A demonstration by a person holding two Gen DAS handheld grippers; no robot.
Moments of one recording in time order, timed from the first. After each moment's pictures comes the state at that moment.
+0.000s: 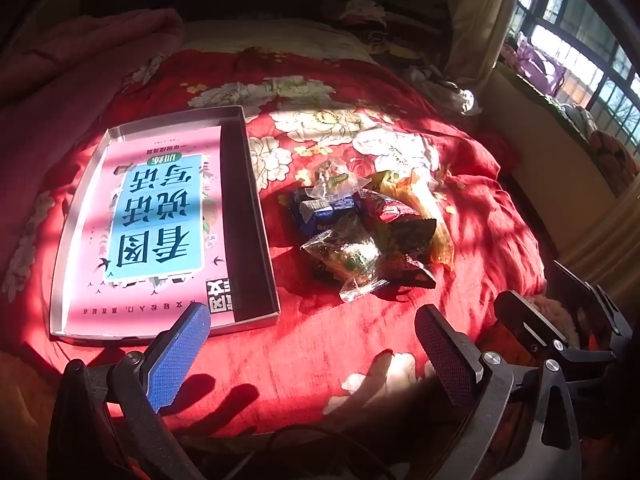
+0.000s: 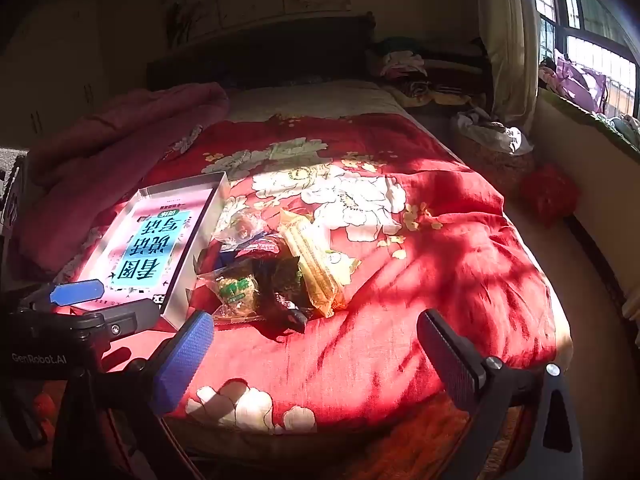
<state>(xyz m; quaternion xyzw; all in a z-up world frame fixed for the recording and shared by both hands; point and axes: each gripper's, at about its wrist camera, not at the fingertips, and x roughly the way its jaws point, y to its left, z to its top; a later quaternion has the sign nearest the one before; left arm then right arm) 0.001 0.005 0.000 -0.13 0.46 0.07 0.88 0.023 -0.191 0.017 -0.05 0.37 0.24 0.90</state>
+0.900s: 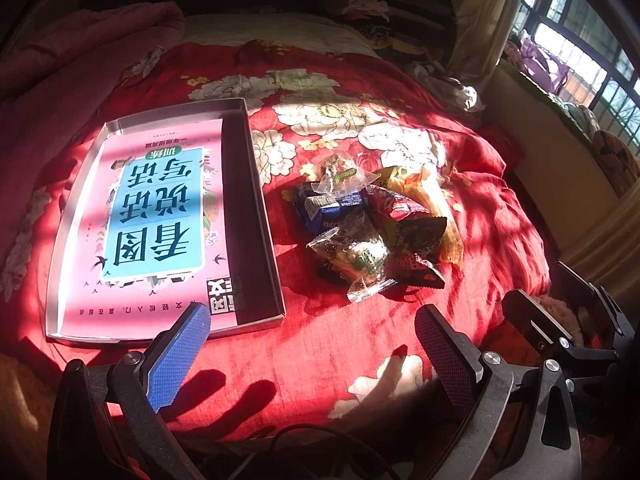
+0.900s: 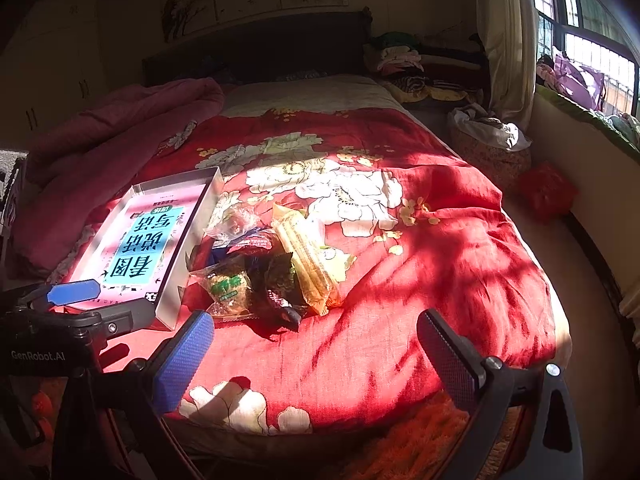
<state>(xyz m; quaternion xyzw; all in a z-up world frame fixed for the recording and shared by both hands) 0.008 0.005 -0.011 -0.13 0.46 0.07 0.88 0.030 -0.192 0.009 -0.04 0.37 0.23 0.90</state>
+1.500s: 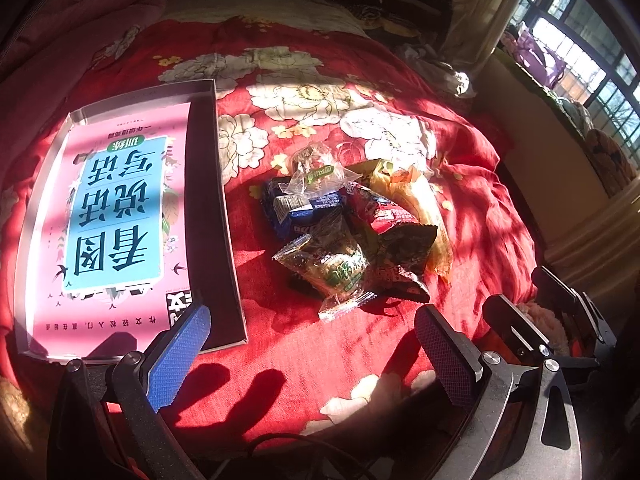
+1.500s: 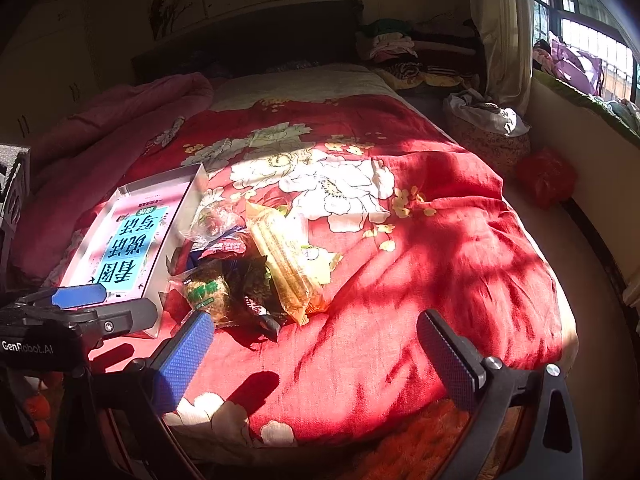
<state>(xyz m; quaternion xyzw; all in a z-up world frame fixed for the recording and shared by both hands) 0.050 -0.003 -0.025 -0.15 0.51 0.05 0.84 0.061 -0.196 -0.005 -0.03 0.40 0.23 0.89</state>
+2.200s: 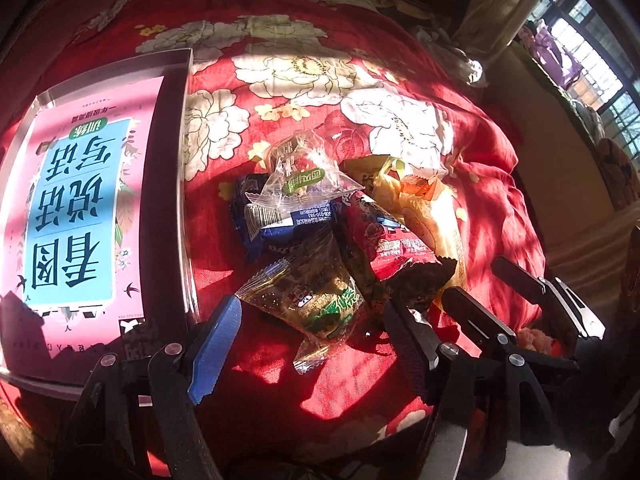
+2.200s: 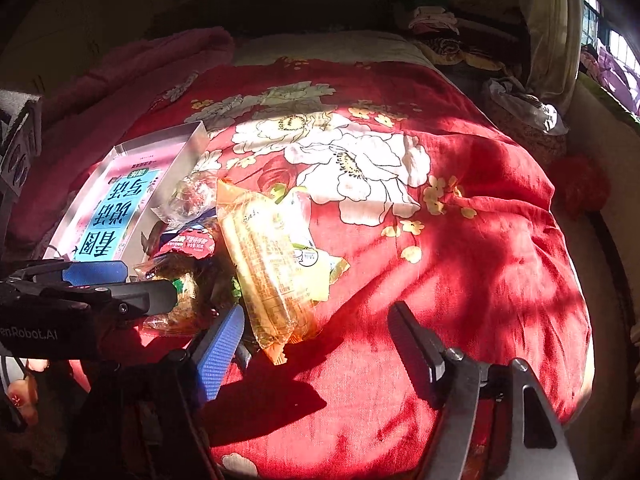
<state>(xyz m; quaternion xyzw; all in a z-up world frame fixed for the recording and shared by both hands) 0.098 -0.004 -0.055 -0.18 0.55 0.05 0.81 0.115 -0.169 -0.037 -0.09 0.45 0.28 0.85</state>
